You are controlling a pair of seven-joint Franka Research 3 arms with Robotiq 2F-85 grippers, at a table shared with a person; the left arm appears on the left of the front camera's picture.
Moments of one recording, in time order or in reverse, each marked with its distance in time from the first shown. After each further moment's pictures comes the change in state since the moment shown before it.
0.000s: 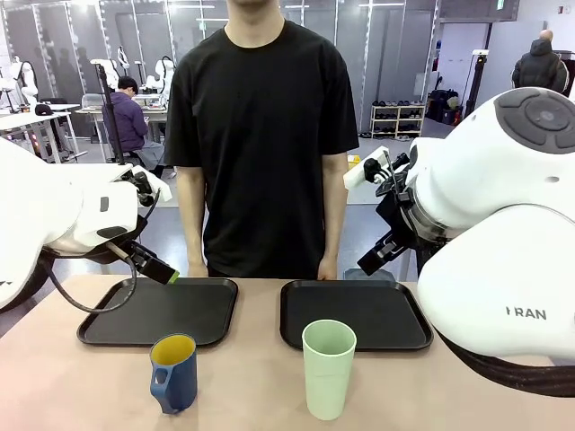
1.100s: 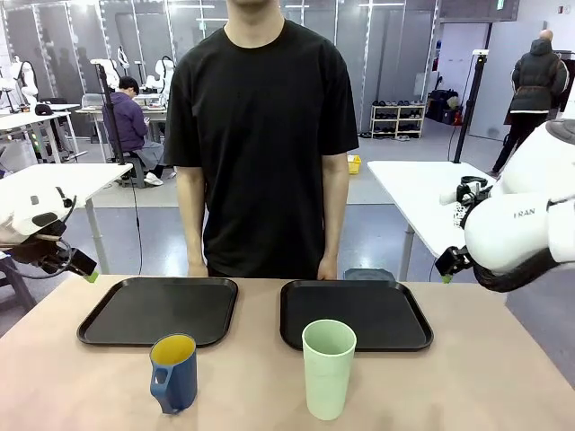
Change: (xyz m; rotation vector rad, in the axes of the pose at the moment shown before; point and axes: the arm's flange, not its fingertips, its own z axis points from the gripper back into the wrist) left arm -0.089 0.181 -0.050 0.073 0.240 0.405; right arm -0.079 -0.163 -0.120 0.042 0.297 -0.411
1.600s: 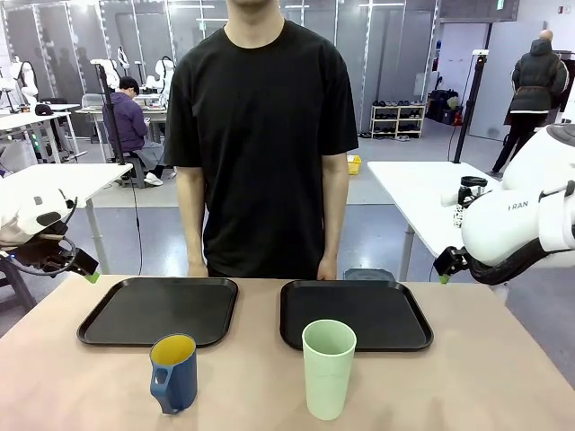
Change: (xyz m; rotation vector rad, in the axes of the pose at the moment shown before) left arm 0.004 0.005 -0.010 -0.003 0.018 0.041; right arm 0.002 -0.004 -0.007 0.029 0.006 -0.045
